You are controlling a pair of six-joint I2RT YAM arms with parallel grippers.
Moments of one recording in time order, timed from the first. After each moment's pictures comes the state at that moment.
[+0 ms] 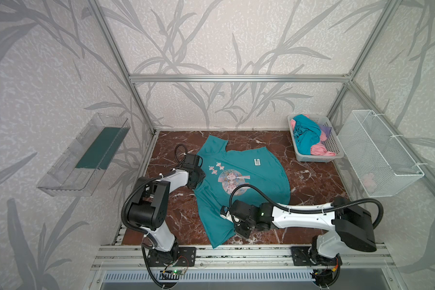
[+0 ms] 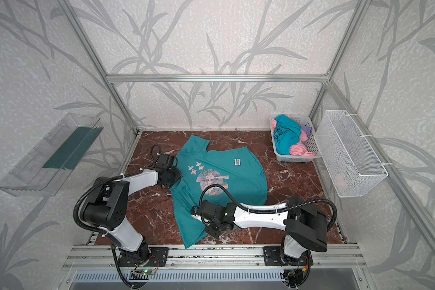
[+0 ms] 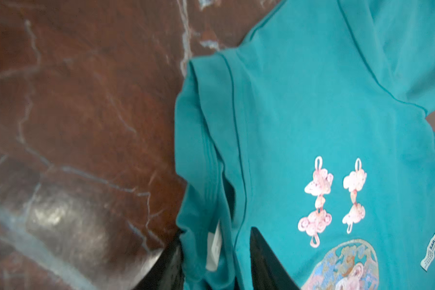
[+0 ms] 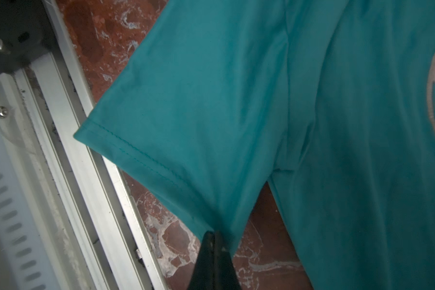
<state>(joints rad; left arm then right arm) -0.18 1.72 0.92 -0.26 -0.03 -0.91 1.23 1.58 0.90 -0.43 -0.07 0.11</state>
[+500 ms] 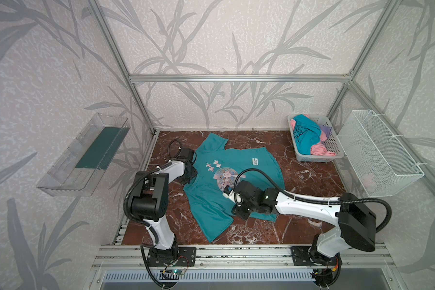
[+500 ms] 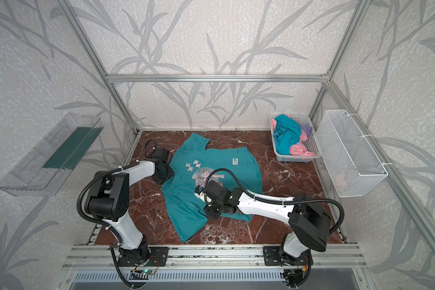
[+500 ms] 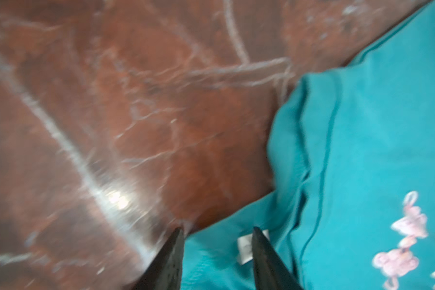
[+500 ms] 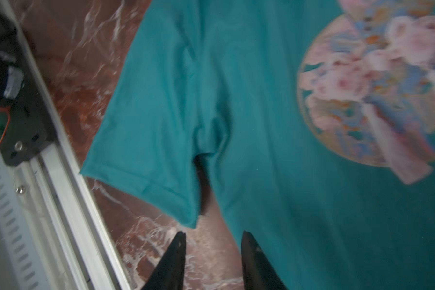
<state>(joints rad) -0.10 1.75 1.04 -0.54 -0.15 -0.84 0.97 1.55 0.98 -0.40 -0.10 0.14</state>
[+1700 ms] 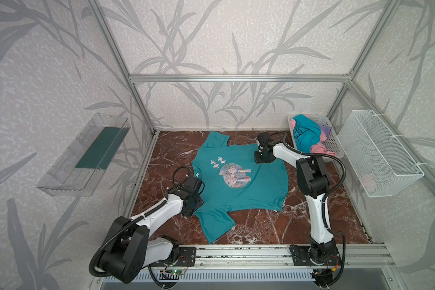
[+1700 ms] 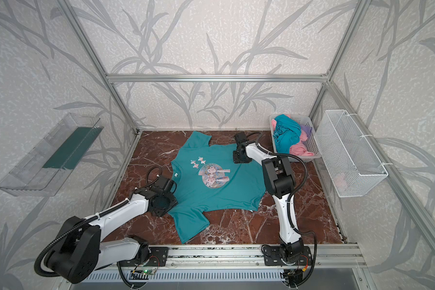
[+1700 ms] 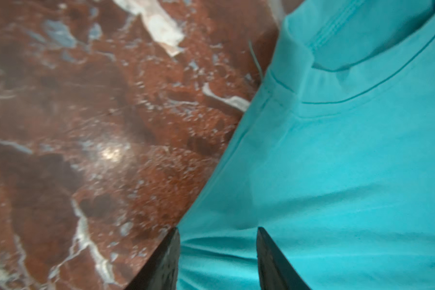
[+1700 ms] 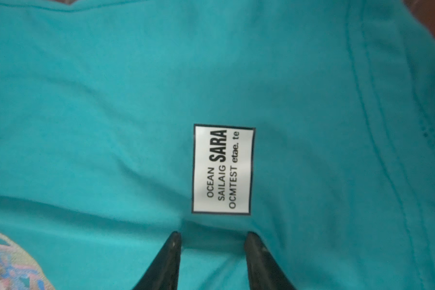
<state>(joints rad) -0.37 1.22 0.55 -0.61 -0.09 -1.08 0.36 2.26 1.74 -0.63 0.01 0.31</state>
